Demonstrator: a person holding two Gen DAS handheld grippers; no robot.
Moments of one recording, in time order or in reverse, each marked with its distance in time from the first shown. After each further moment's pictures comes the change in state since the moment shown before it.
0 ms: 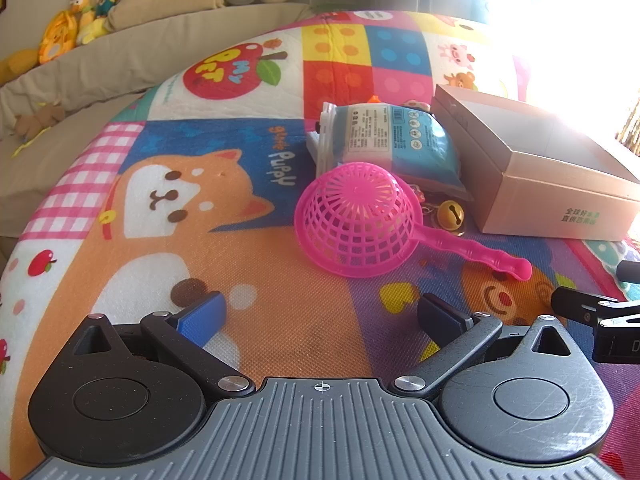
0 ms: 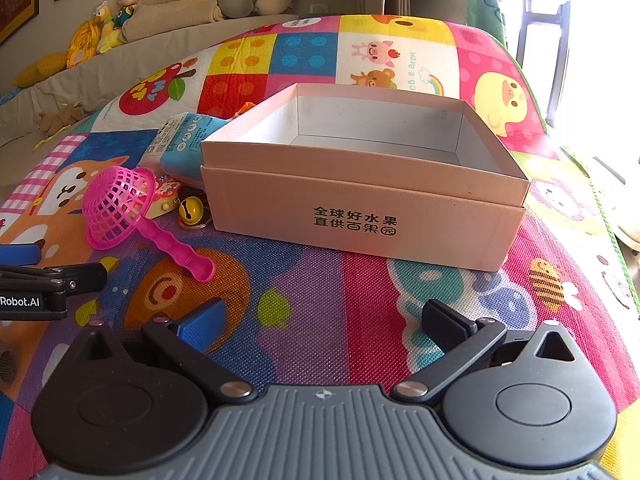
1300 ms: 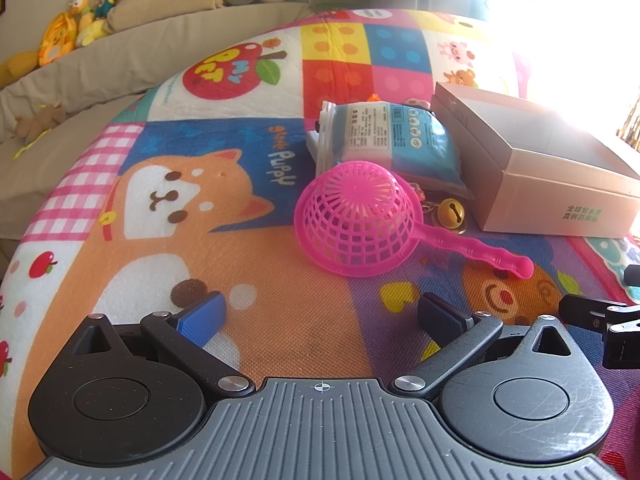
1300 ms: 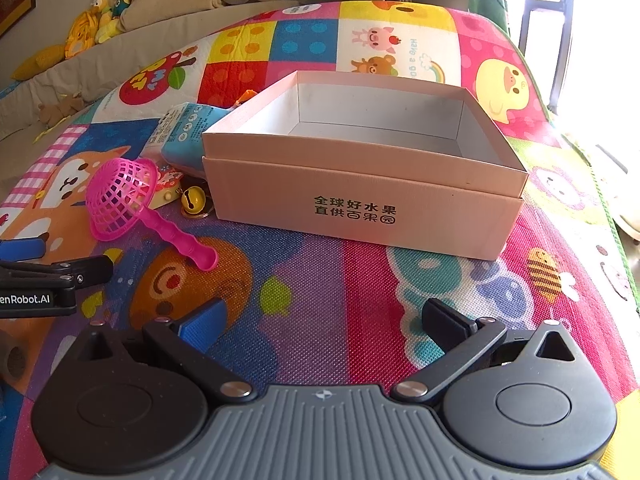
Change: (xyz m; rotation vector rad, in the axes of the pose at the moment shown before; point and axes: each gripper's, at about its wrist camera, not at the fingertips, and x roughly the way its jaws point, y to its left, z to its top) left arm 0.000 0.000 0.000 0.003 0.002 0.003; right arm -0.004 0.002 0.001 0.001 0.055 -0.002
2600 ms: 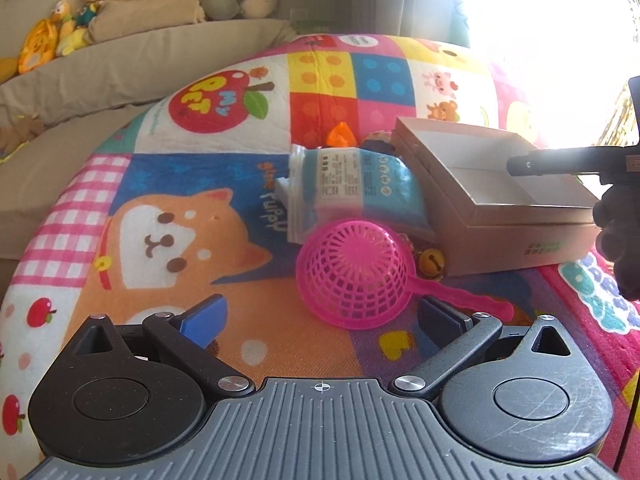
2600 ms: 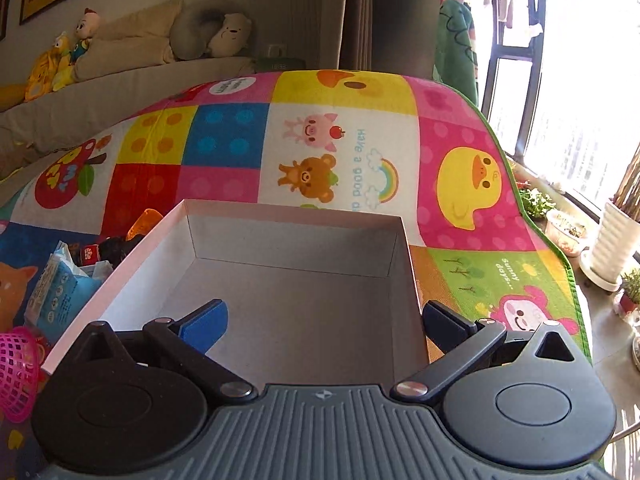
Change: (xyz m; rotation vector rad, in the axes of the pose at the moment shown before) left arm -0.011 0.018 0.030 0.013 -0.043 -0.091; right arm 0.057 -0.028 0.109 -0.002 -0.155 -0.091
